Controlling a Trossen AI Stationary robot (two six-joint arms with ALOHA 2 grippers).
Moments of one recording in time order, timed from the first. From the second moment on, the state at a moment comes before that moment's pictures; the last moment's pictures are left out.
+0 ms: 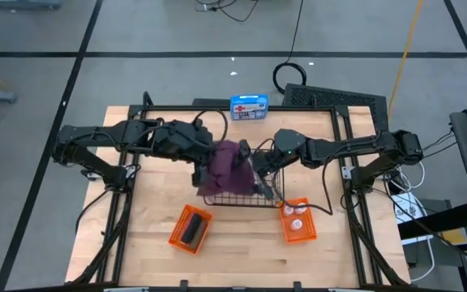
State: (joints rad) left arm -0.07 1.43 1.63 -0.79 -0.14 -0.12; right arm 0.00 1.50 1.16 0.27 -0.46 -0.07
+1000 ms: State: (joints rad) left arm -0.17 1.44 1.63 -0.39 -0.95 0.02; right arm 0.09 1.48 1.16 0.56 0.37 -0.36
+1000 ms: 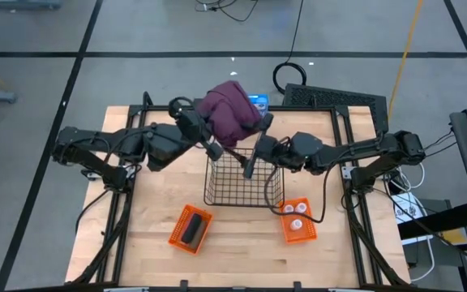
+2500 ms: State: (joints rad) left arm -0.28 1.31 1.63 -0.65 -0.56 -0.06; right arm 0.15 1.42 1.12 0.23 0.44 -0.64
